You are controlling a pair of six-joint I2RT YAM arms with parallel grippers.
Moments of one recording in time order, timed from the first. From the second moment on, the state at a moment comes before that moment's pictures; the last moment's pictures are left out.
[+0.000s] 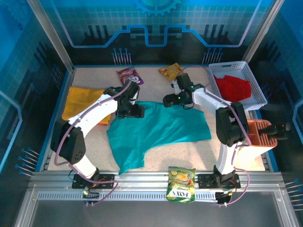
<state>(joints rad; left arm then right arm) -0.46 1.64 1.35 -0.97 0.07 -0.45 0.39 1.91 1.42 -0.58 -0.13 0.14</state>
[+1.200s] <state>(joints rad) -0.31 1.53 1.14 -0.83 0.14 -0.50 1.12 1.66 0.99 -0.43 0.62 0.05</state>
